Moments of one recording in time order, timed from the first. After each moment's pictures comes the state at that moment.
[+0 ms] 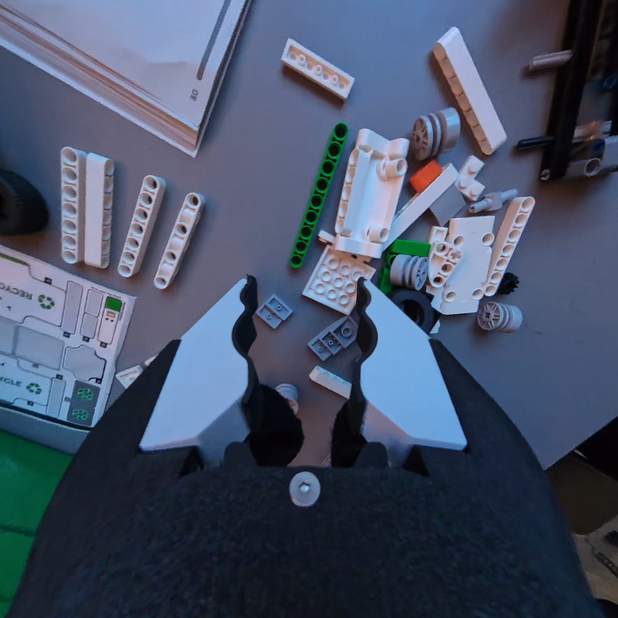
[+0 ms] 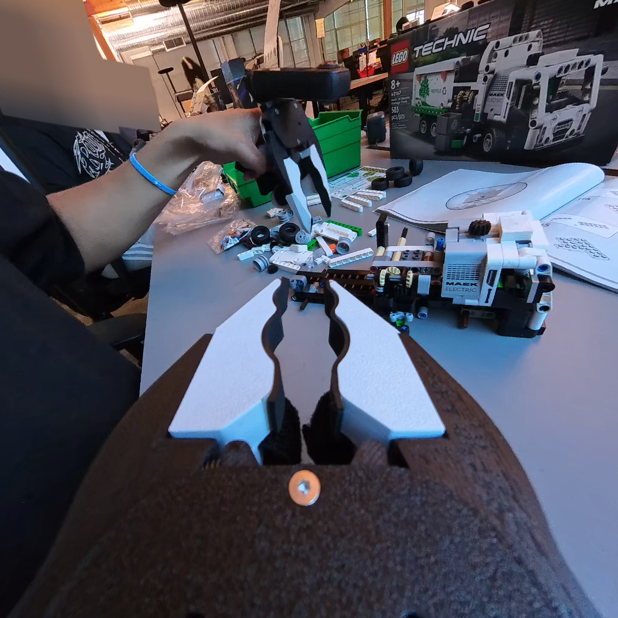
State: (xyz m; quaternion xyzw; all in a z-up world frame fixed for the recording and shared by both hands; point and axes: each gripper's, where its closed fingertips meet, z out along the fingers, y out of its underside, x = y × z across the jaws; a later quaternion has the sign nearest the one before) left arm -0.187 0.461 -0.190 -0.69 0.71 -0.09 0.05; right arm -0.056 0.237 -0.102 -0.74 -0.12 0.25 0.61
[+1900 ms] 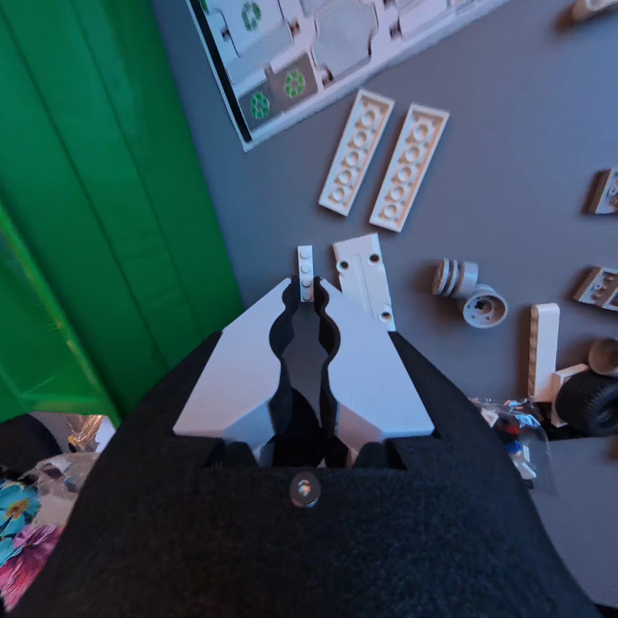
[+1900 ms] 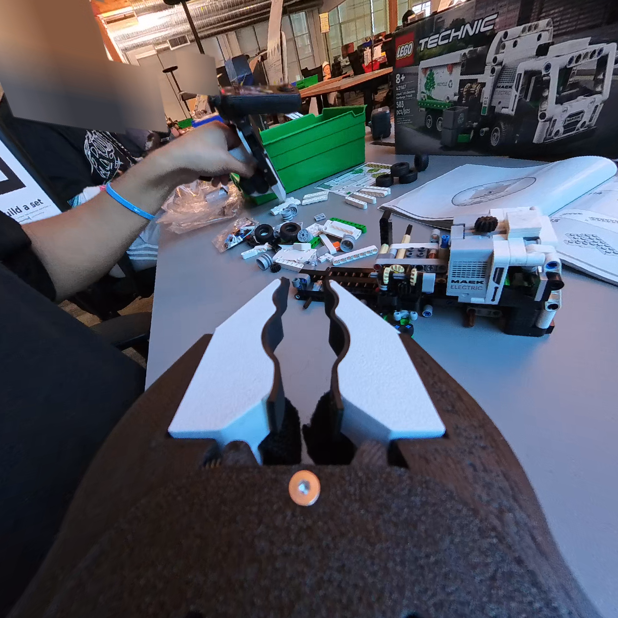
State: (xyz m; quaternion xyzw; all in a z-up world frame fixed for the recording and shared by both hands) left arm -0.325 0.551 -0.191 -0.89 0.43 0.09 0.14; right arm -0.058 0.237 -0.103 -0.75 -0.12 0.26 0.60
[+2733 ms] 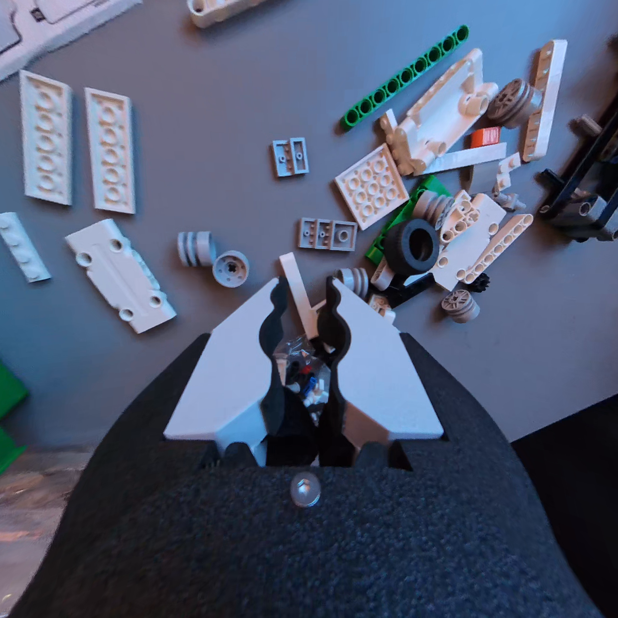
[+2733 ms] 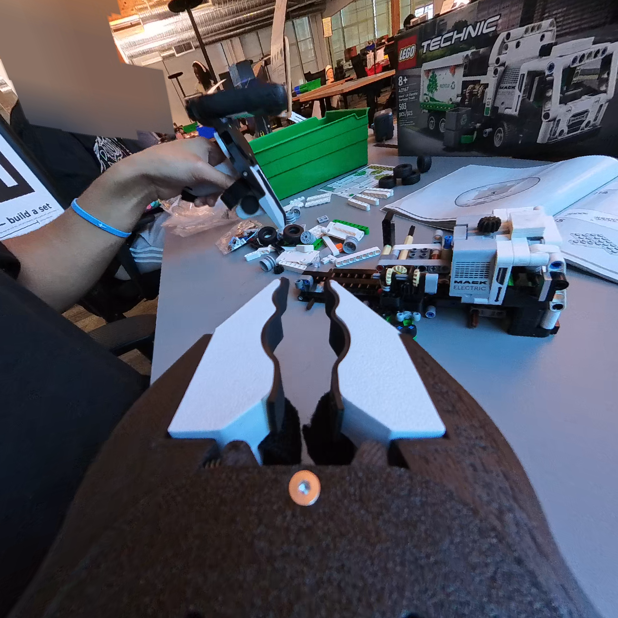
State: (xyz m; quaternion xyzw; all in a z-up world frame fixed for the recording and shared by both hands) left arm -0.253 0.440 -0.188 -0.88 0.46 -0.14 0.07; right arm -0.059 0.236 -0.102 -0.74 -0.12 0.27 0.60
